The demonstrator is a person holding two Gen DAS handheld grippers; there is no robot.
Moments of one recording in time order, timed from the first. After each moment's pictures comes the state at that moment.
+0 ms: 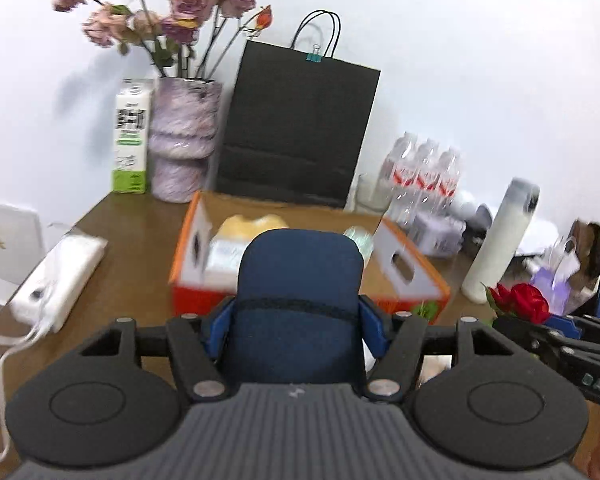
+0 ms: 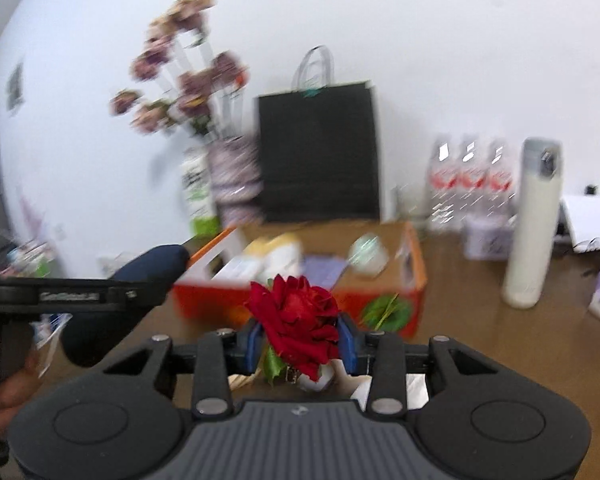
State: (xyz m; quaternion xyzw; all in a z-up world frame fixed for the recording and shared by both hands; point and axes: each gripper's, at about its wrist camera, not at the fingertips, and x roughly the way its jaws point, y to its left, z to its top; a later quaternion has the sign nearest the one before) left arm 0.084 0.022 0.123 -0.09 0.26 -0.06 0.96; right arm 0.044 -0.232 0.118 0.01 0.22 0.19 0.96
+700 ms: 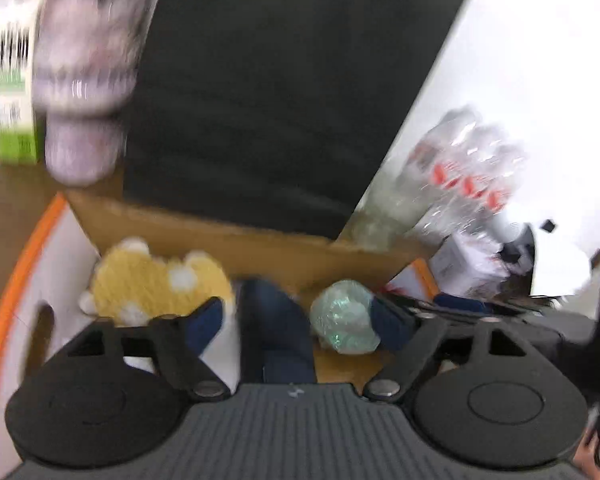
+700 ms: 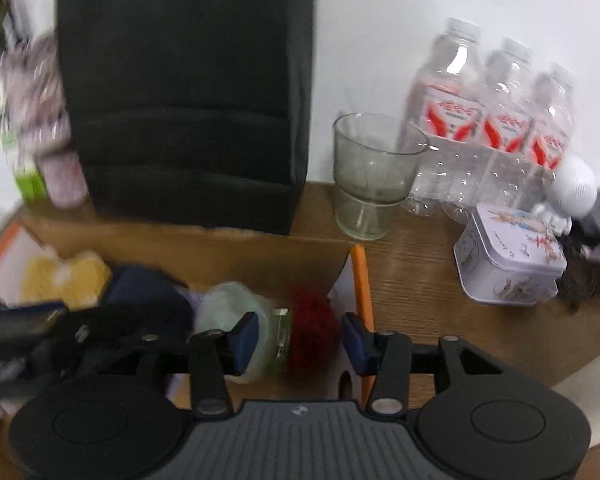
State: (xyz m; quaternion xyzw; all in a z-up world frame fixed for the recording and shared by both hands) left arm 0.324 -0.024 0.081 -0.14 0.35 -0.07 0.92; right arm 0.374 -0.199 0.070 -0.03 0.39 0.11 0.91
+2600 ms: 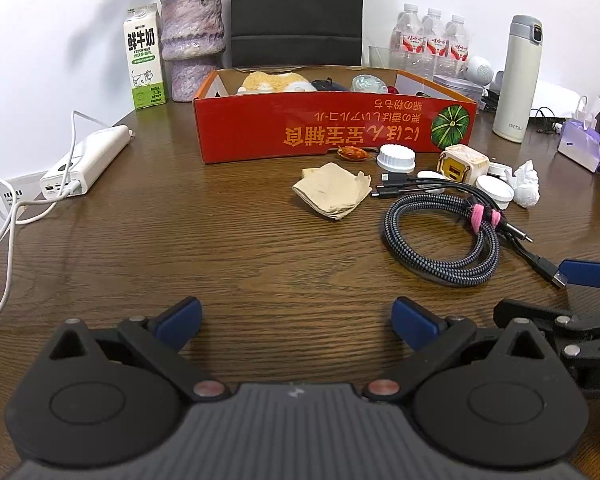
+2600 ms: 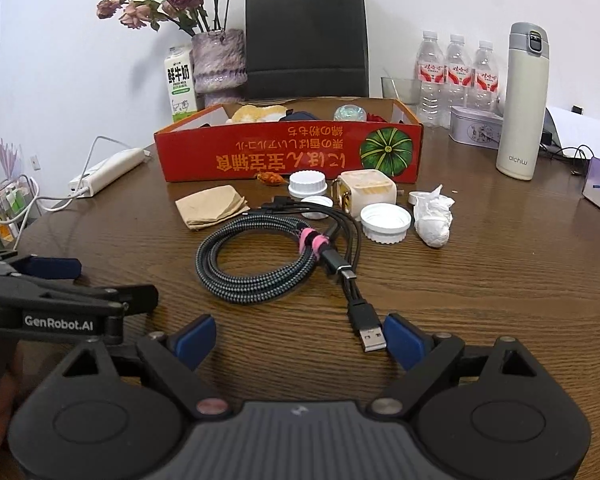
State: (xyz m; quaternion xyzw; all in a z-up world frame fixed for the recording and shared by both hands) left arm -0.005 -0.010 0.005 0.02 0.35 -0.02 0.94; right arm -0.020 -0.217 0.003 -0.01 0.32 0.17 0.93
